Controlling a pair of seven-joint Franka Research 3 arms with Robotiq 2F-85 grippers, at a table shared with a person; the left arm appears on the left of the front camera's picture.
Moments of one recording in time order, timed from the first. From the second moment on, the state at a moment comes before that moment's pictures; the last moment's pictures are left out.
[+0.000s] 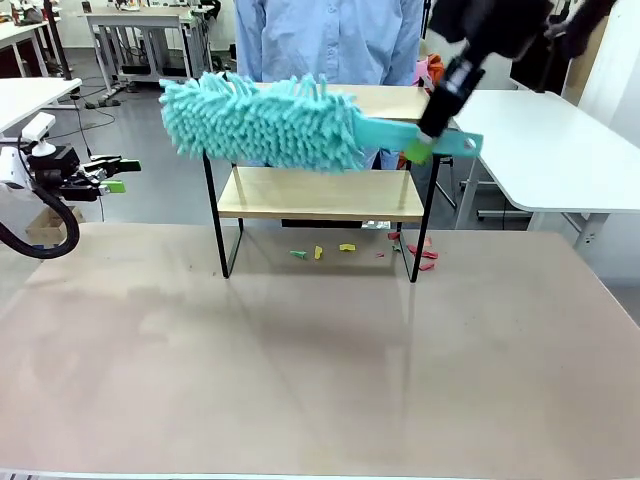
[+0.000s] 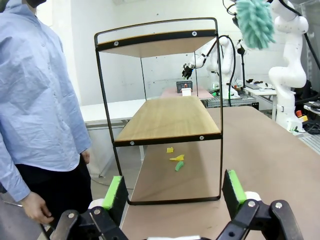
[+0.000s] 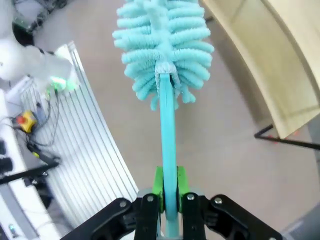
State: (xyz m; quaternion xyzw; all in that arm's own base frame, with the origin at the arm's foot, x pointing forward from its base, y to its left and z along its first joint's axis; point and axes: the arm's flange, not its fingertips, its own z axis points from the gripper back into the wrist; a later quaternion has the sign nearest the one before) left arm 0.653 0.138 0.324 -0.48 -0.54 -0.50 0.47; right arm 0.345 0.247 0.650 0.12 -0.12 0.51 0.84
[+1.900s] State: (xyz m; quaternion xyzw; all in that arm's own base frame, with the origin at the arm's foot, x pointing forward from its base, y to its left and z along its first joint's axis) left arm 0.653 0.138 0.324 -0.48 -0.54 -0.50 0.47; right arm 0.327 0.167 0.500 -0.01 0.09 0.59 0.81
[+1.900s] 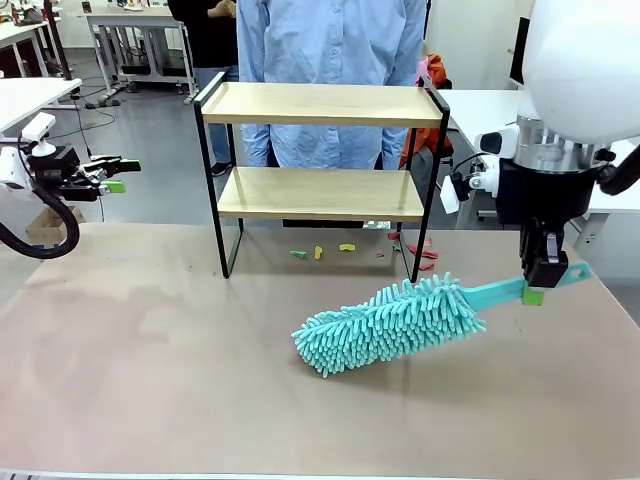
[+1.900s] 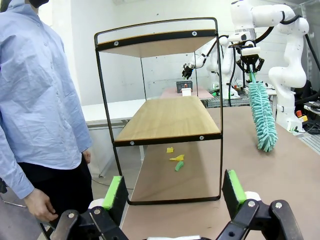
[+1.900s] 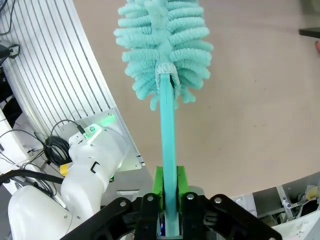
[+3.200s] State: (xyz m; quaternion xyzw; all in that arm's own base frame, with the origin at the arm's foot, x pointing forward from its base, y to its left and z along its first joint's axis) left arm 0.653 0.138 0.324 -0.48 -0.54 -0.50 0.47; right arm 0.327 0.167 0.500 -0.01 0.09 0.59 0.81
